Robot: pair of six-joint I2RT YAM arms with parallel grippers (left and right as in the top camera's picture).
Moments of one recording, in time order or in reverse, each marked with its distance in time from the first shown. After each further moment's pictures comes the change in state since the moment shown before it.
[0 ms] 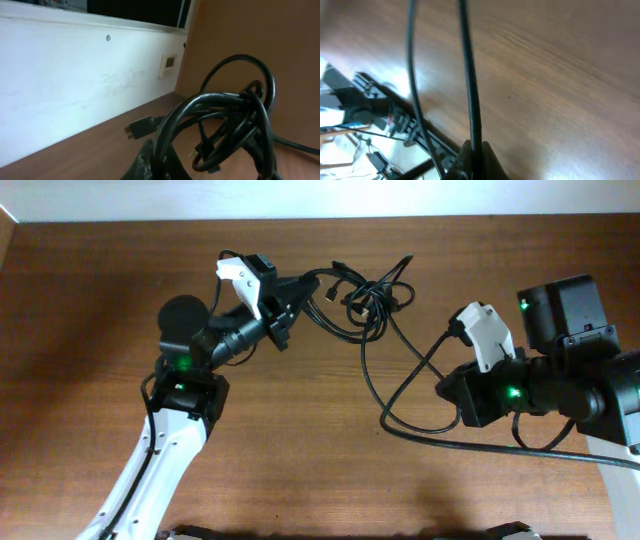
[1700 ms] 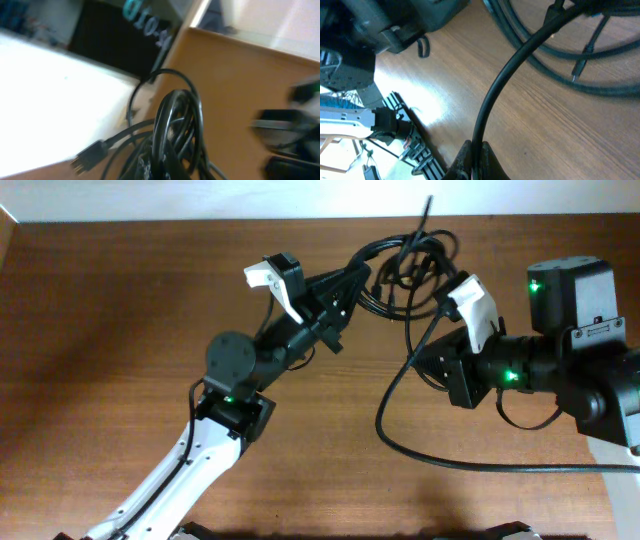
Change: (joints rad) left arm -0.301 0.010 -0.004 0.295 -0.383 -0.376; right arm 0.000 -0.003 0.000 0.220 -0.202 -0.076
